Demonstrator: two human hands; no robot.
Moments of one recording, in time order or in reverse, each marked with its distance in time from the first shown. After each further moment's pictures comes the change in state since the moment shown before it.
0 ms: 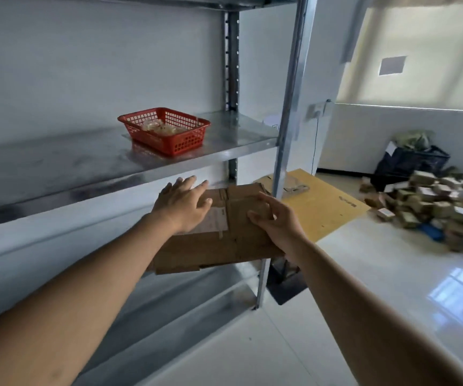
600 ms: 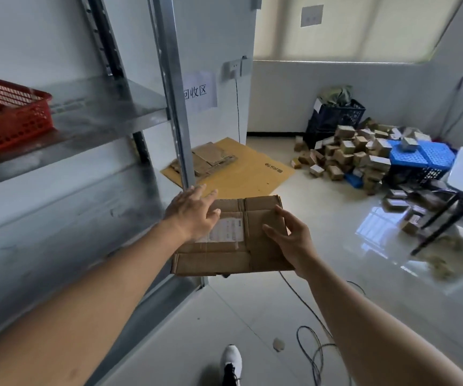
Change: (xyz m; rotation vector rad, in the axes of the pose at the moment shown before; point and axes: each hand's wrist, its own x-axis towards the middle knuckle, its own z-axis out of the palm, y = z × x) left_hand 0.112 0.244 0.130 -0.077 -0.196 0.279; right_hand -0.009 0.165 -0.239 0.133 0.330 0.234
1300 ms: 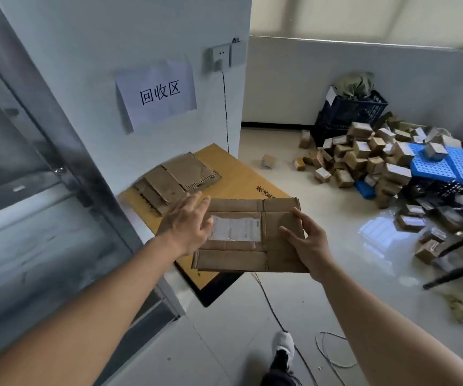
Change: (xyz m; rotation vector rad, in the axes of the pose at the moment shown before) left_hand 0.328 0.004 0.054 -0.065 -0.021 -0.055; right_hand 0.348 0.017 -0.098 -0.061 0.024 0.069
